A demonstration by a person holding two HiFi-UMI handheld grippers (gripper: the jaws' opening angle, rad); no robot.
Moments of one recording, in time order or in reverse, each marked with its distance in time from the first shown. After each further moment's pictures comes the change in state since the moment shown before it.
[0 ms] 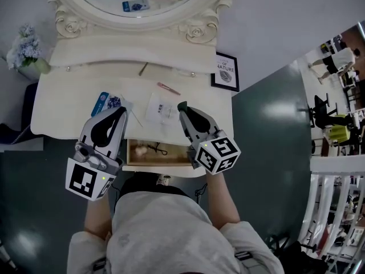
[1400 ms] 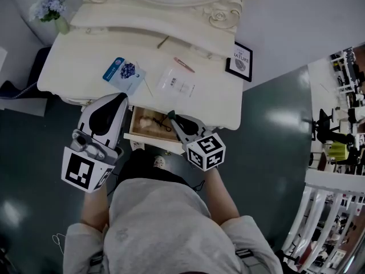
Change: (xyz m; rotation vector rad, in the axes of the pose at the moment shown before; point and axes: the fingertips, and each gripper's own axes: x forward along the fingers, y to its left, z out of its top) left arm -0.077 -0.030 0.015 0.009 -0.006 0.122; right arm -0.030 0.073 -0.127 -0.110 0.278 0.212
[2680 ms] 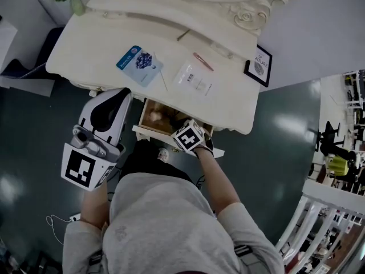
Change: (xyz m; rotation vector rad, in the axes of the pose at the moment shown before) left arm -0.019 0.026 -0.014 0.001 0.050 0.081; right arm 0.073 -0.010 -0.167 -0.265 0.762 0.045
